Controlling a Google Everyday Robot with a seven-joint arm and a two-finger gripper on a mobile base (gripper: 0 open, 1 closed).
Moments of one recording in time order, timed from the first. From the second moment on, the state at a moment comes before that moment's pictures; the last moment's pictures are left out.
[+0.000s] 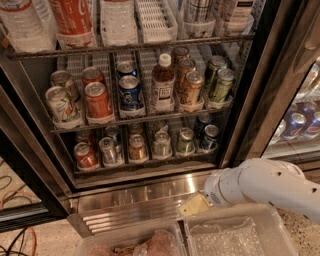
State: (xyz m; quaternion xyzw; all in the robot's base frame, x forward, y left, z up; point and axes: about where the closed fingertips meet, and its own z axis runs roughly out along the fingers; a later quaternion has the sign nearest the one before) arm 0.458 -0.118 0.635 -0.36 0.89 0.12 0.26
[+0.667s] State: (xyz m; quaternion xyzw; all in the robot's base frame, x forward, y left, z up) arm 0.462 -0.129 0.649 -0.28 0.89 0.11 0.34
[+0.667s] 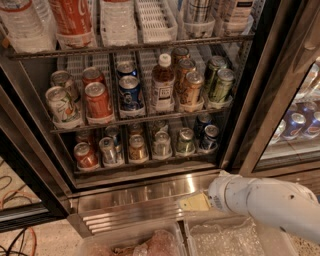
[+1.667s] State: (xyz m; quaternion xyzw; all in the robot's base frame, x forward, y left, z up) arm 0.457 -0.143 0.690 -0.15 0.86 0.07 0.47
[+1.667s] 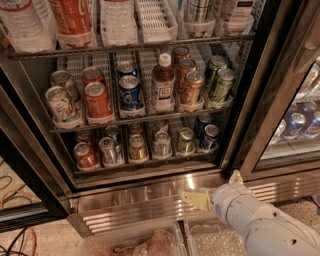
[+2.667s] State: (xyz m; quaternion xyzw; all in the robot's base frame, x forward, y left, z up) arm 0.470 -0.120 0.676 -0.15 0.82 0.10 0.54
